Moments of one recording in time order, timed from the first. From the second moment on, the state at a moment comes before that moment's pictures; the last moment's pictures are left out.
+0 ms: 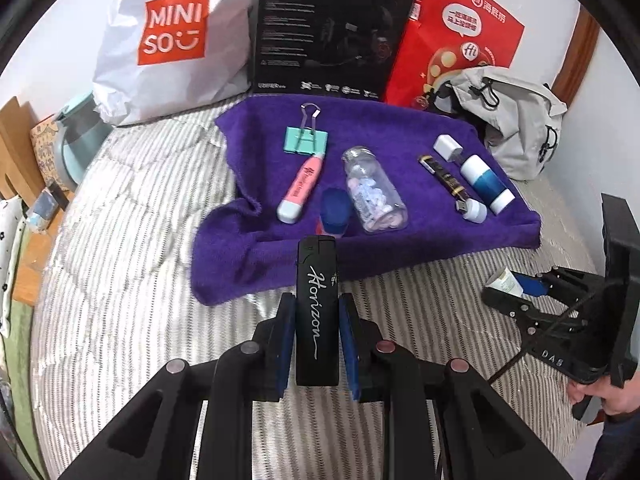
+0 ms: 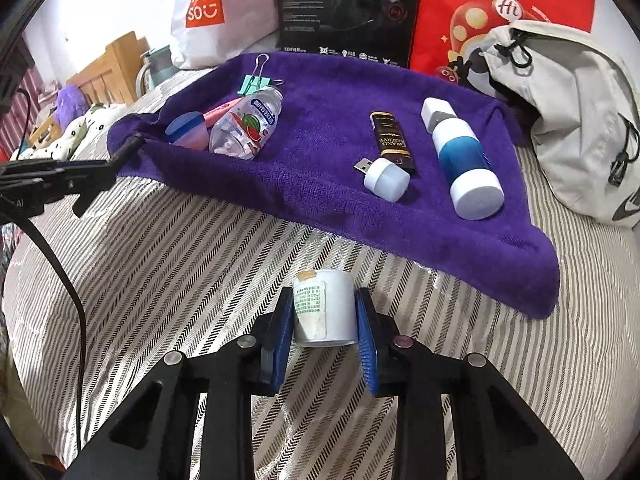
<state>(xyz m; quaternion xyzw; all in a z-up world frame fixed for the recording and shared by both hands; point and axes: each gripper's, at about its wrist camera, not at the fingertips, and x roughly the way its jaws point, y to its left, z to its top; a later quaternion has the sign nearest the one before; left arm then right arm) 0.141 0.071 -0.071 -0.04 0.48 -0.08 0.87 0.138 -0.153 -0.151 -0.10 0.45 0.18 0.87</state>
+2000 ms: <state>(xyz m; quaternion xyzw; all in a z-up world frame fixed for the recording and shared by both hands) 0.300 0.043 -0.067 -0.02 0.48 -0.13 0.87 0.256 -0.105 -0.132 -0.10 0.46 0.28 0.84</state>
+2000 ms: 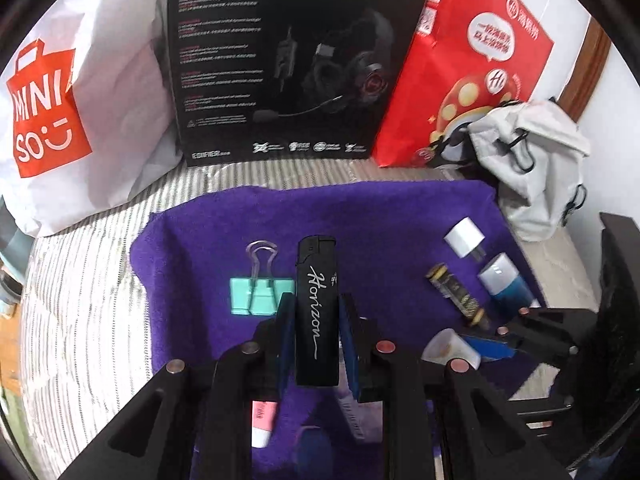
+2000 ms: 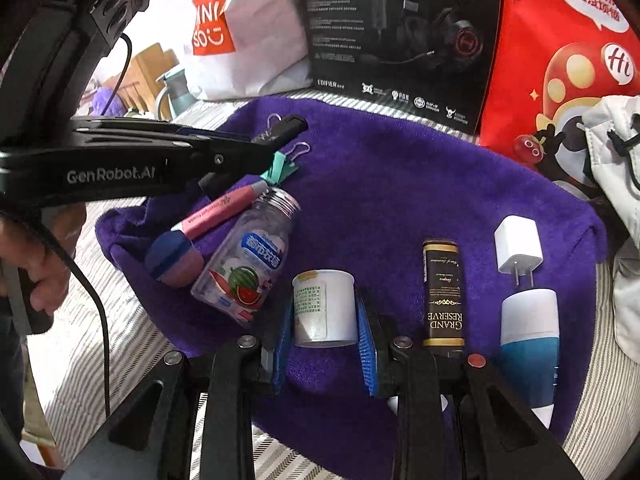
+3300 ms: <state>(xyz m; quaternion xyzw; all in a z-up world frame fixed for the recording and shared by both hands) 0.330 -0.038 -0.101 0.05 0.52 -0.16 0.84 0.155 -0.243 -0.101 0.00 0.47 0.19 0.86</state>
